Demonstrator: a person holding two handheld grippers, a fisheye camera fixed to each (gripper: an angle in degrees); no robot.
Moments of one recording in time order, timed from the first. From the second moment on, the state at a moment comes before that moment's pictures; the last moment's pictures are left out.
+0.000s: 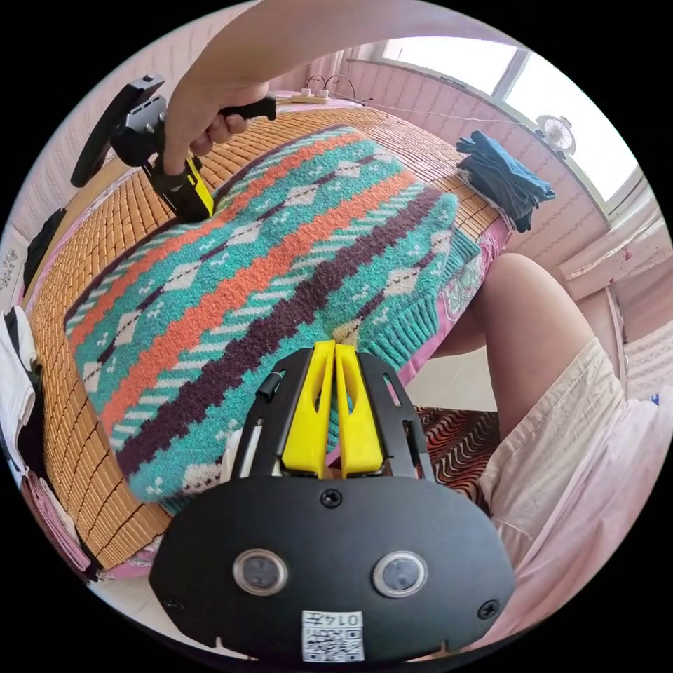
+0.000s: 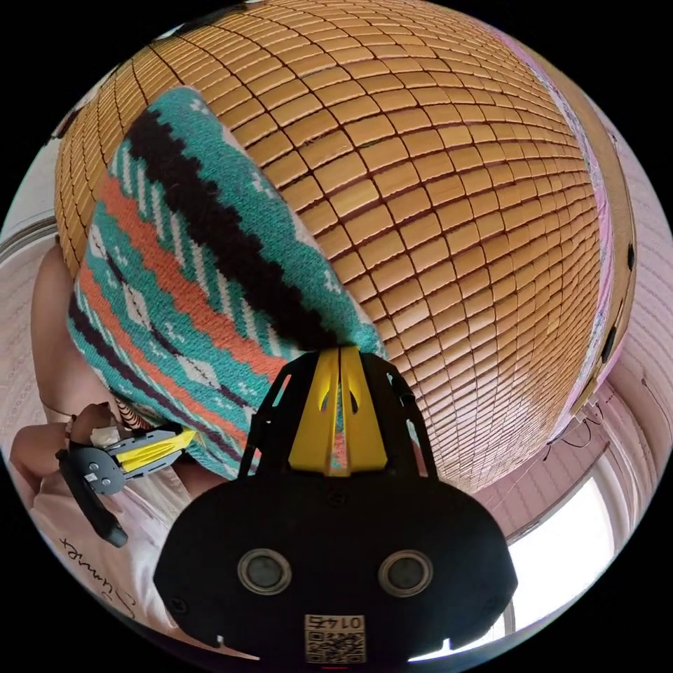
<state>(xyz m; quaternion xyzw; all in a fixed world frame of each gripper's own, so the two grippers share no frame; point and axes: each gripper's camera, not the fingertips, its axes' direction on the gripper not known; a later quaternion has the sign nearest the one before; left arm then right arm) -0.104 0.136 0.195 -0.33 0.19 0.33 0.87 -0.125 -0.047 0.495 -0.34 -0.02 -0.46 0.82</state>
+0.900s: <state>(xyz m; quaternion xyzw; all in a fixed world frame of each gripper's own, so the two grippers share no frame) 0.137 -0.054 0.308 -0.34 0.22 0.33 0.85 0.439 0.250 0.325 -0.09 -0.28 0.19 0.94</state>
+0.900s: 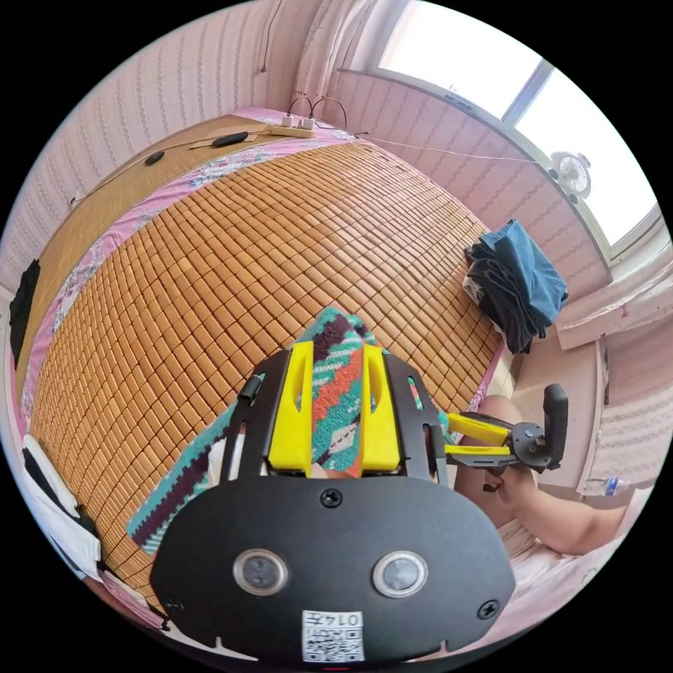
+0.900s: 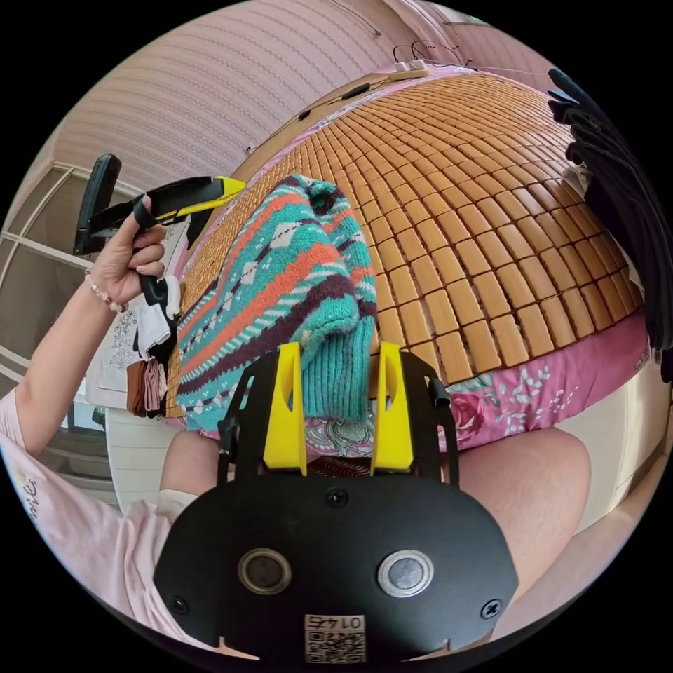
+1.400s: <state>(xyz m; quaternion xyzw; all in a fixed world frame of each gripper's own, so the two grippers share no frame) 0.204 -0.038 0.359 -0.39 0.10 0.43 0.81 0.487 0.270 0.289 -0.05 -0.39 0.23 0.89</state>
